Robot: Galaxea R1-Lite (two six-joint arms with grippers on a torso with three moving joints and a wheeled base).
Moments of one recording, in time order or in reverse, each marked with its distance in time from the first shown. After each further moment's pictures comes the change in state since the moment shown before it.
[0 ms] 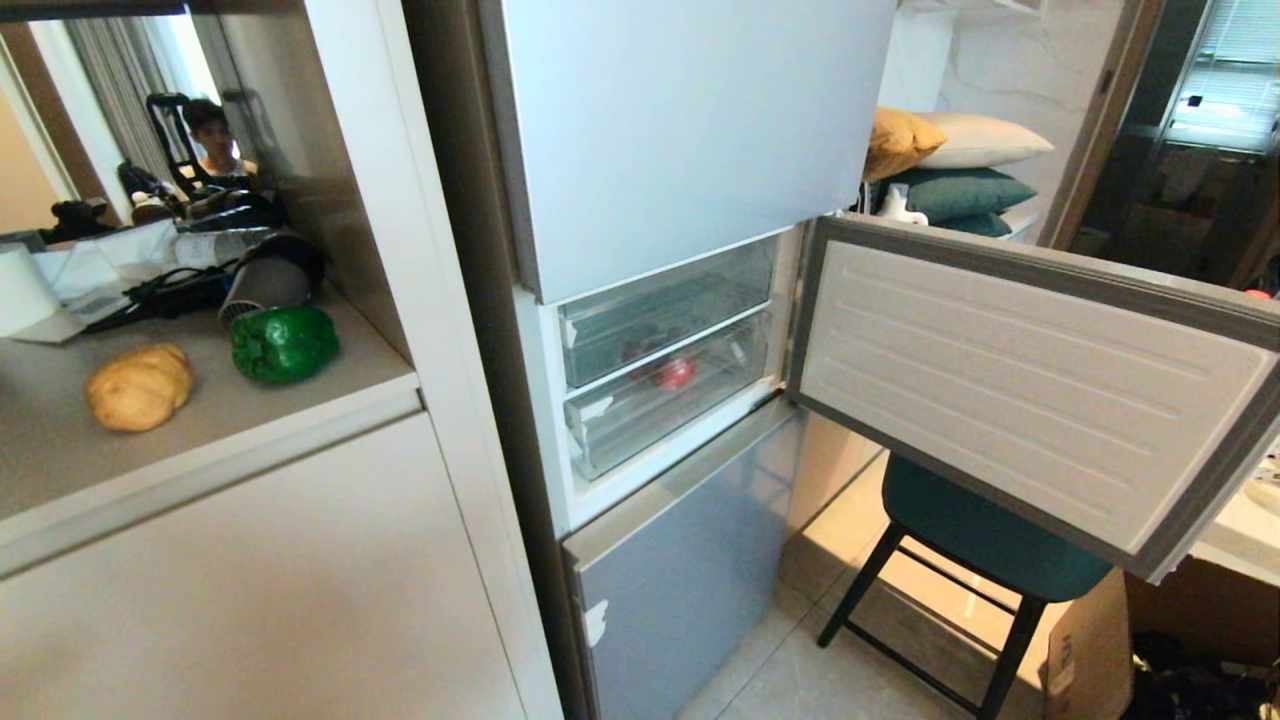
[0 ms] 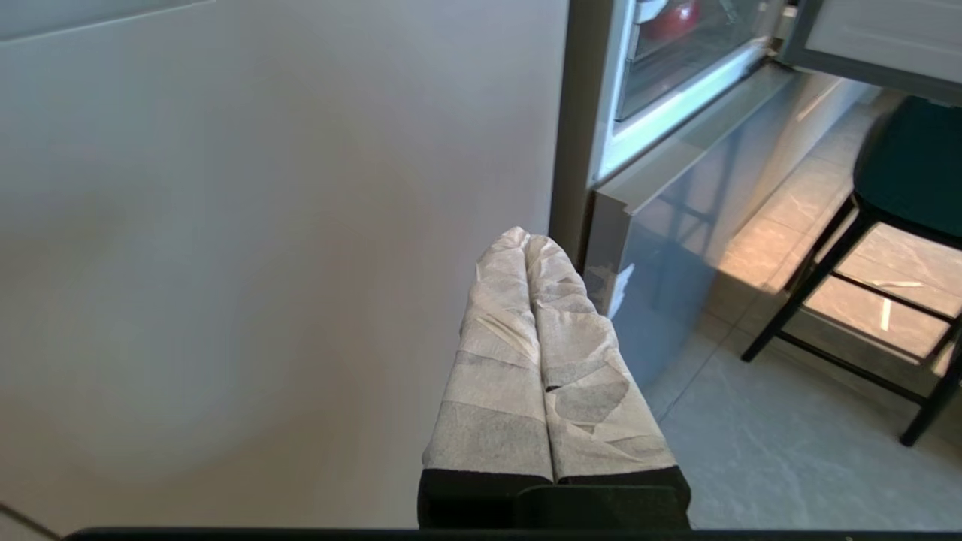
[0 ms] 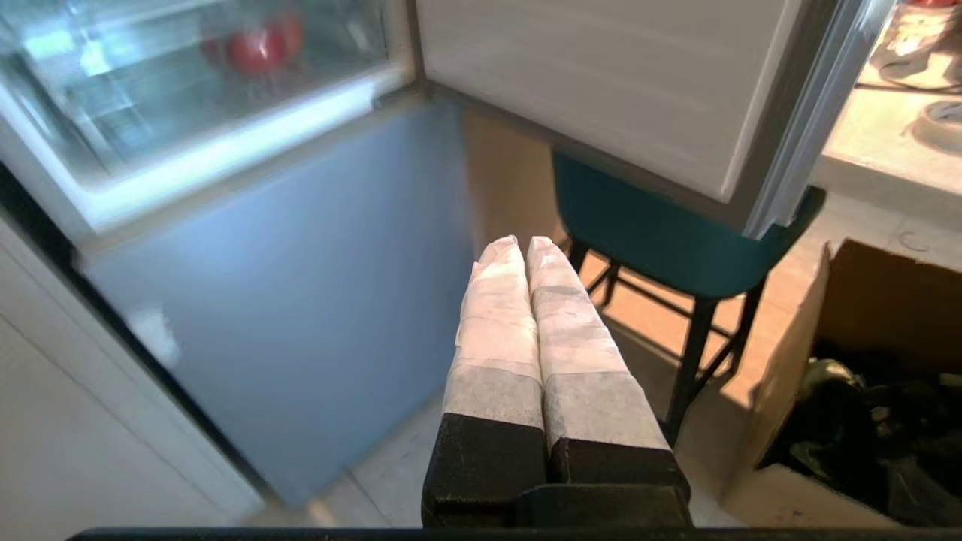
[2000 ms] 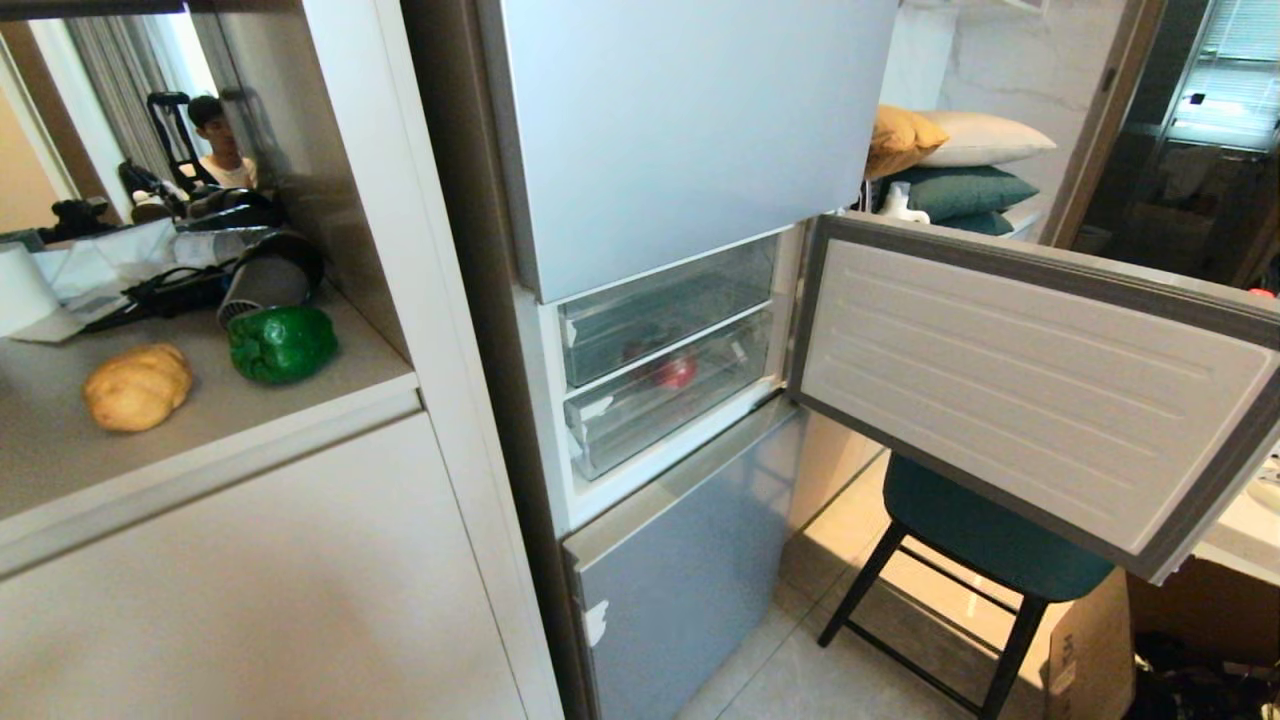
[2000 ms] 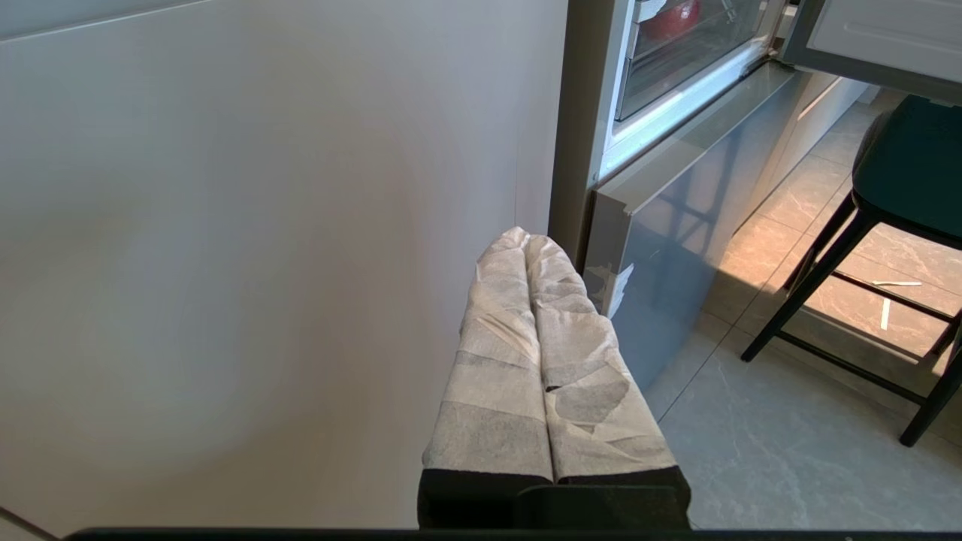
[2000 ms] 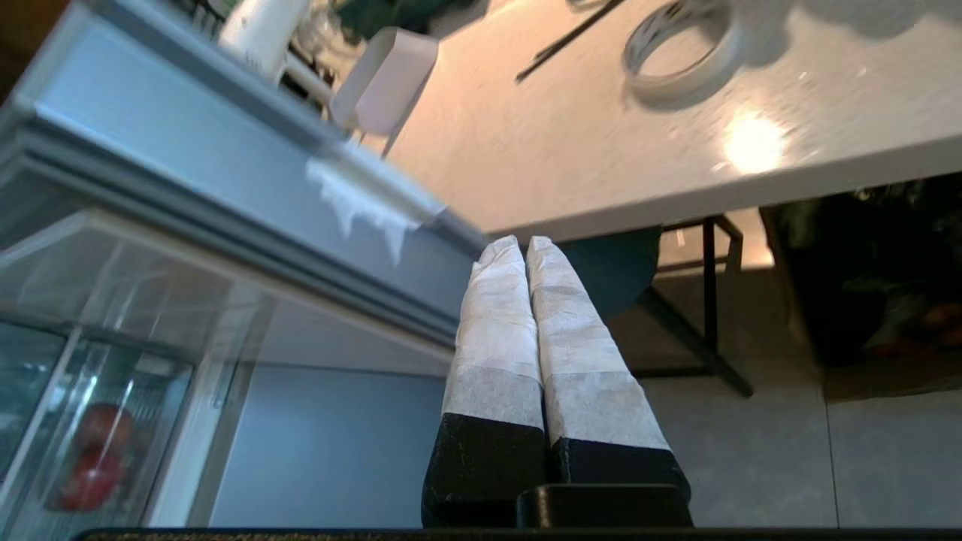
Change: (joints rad) left arm -0.001 0.000 0.000 0.000 0.000 0.000; right arm -1.092 1.756 -0.796 -0.656 0.674 0.380
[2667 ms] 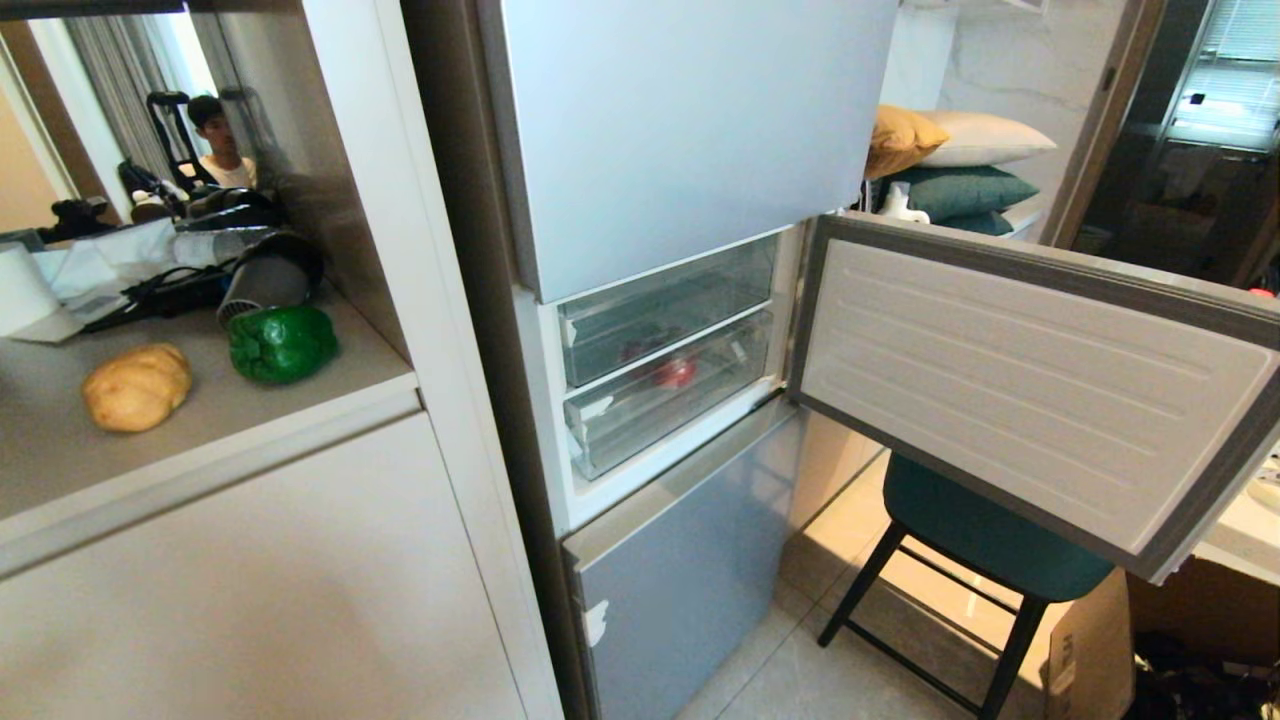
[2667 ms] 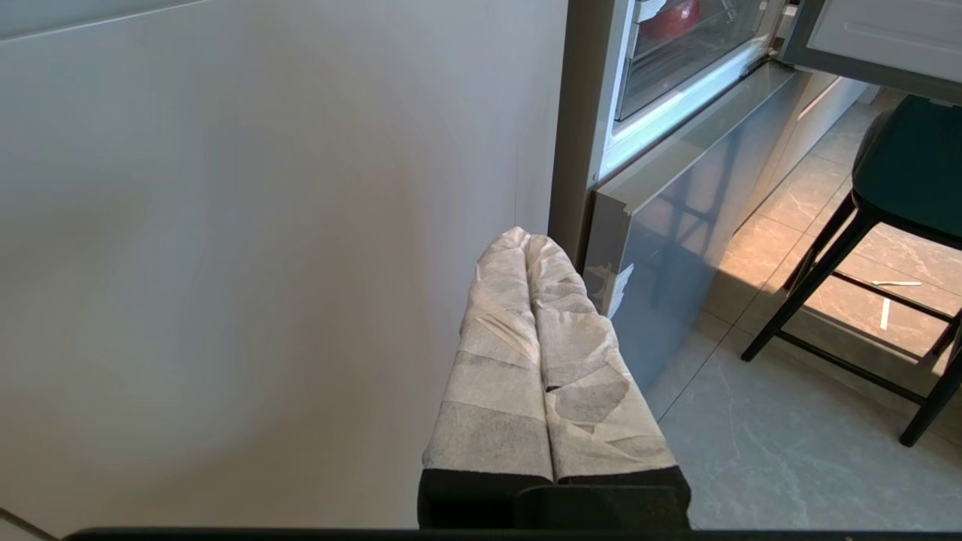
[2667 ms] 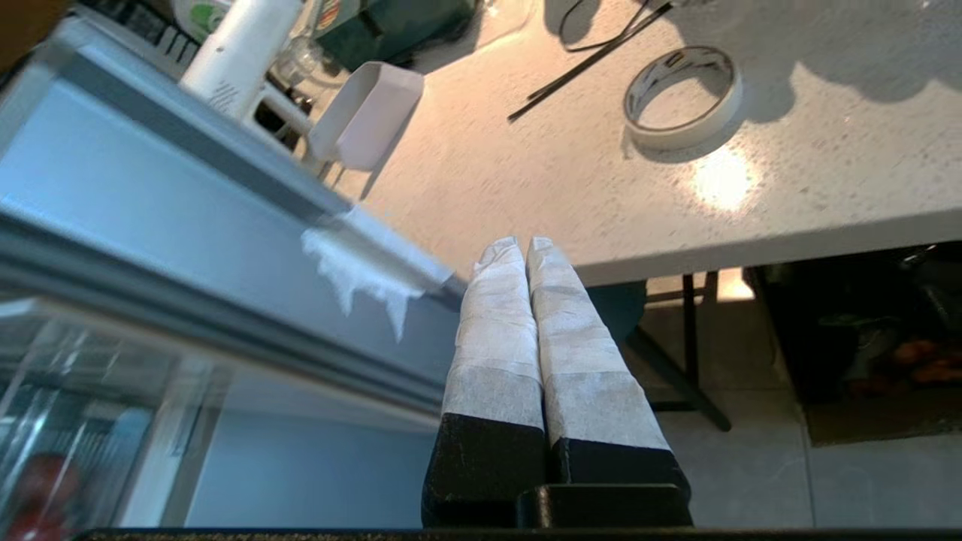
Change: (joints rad) left arm 0.000 0.000 0.000 0.000 0.000 0.000; right arm 0.114 0.068 -0.114 0.002 -0.155 0.008
